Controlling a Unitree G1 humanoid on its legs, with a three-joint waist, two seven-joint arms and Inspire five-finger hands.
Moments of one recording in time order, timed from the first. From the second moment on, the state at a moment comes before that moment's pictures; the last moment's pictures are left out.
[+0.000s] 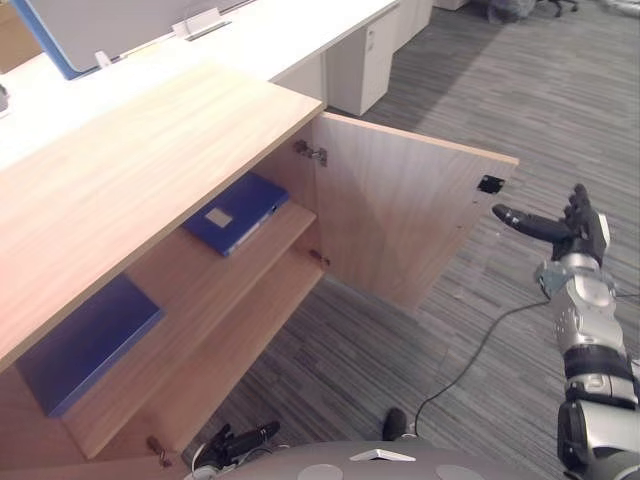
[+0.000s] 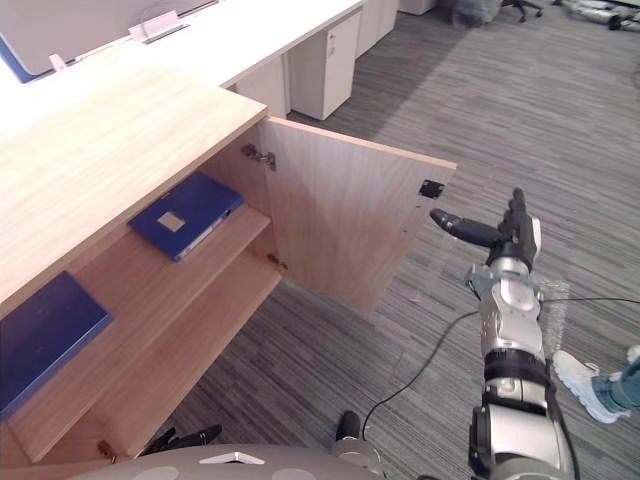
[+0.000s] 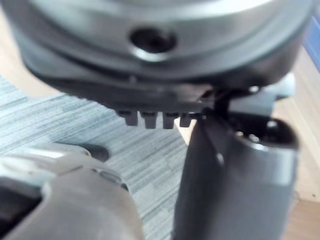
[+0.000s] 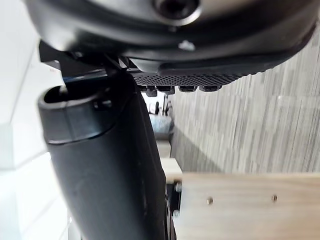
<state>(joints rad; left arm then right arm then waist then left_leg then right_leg) 0.21 0.08 0.20 1.06 -0.23 -0.06 -0.03 -0.43 -0.61 -0.19 0.74 0.37 -0.08 -0.04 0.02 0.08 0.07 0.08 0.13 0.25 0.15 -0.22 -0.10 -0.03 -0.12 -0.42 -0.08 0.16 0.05</state>
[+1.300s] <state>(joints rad) 0.13 0.09 0.29 1.10 -0.15 -0.07 -0.11 -0.11 -1.29 0.92 -0.25 0.44 0.04 0.83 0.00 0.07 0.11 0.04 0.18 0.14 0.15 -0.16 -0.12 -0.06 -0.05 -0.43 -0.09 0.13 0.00</state>
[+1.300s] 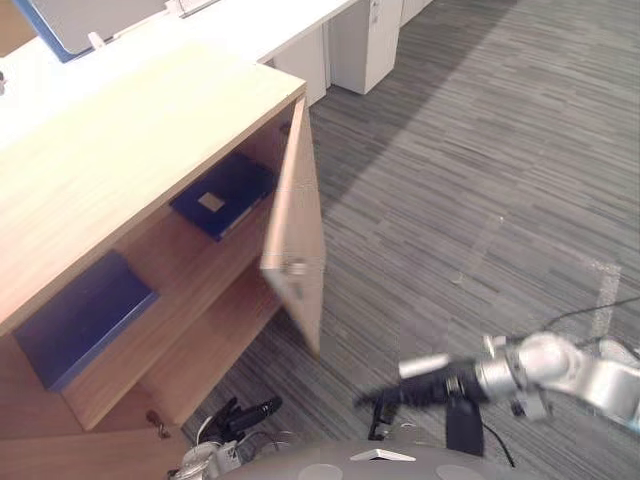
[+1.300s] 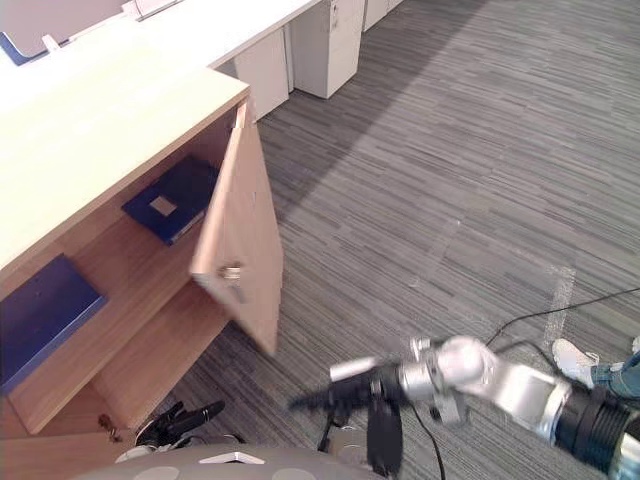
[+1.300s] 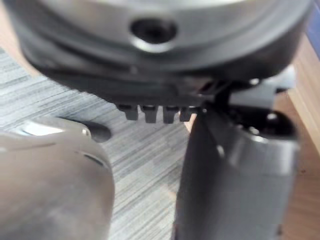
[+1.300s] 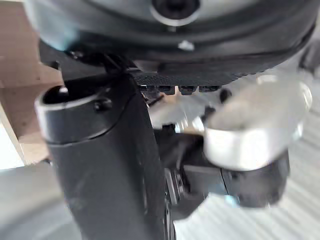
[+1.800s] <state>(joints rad) 0.13 0.13 0.29 1.13 -0.11 -0.08 -0.12 0.01 -1.21 0.76 -0.23 0.54 0.05 0.80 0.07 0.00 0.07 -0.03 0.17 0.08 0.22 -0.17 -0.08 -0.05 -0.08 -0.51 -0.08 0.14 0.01</state>
